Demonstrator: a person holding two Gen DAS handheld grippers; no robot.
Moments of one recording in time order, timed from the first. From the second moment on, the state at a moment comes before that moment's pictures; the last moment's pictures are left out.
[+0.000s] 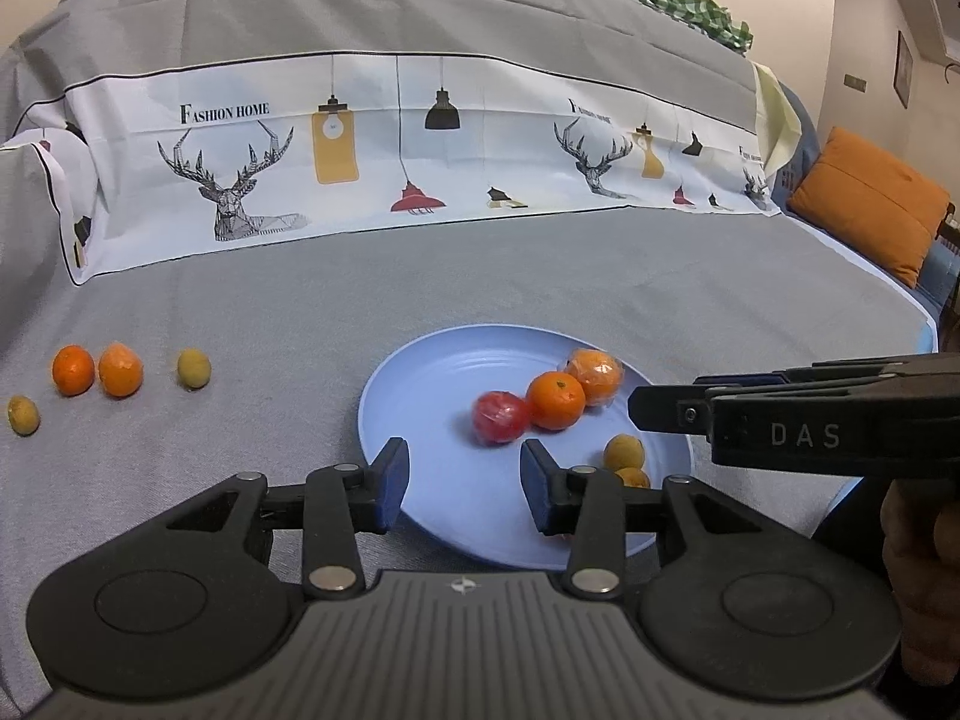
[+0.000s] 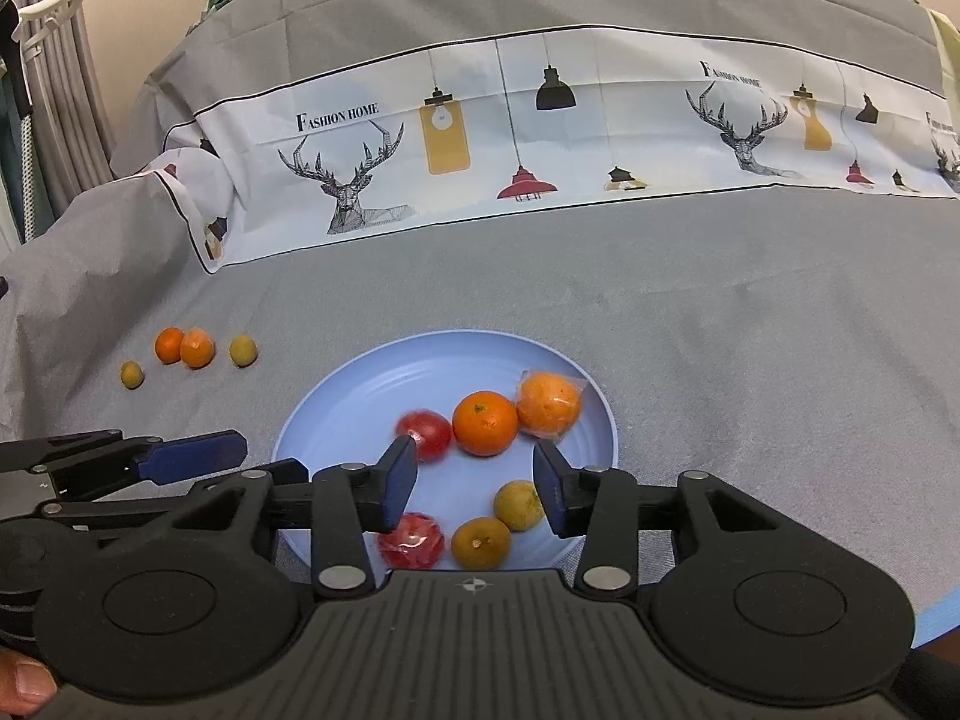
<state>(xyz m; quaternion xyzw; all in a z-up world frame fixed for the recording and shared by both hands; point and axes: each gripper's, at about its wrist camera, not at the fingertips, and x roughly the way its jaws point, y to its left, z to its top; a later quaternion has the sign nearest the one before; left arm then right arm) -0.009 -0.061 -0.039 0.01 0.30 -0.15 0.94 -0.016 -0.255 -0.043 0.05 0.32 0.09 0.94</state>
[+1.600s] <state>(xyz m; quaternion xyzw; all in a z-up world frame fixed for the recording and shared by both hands) 0.079 0.082 -0.039 -0.09 0.27 0.22 0.93 0.080 -0.134 -0.023 0.07 0.37 0.23 0.90</state>
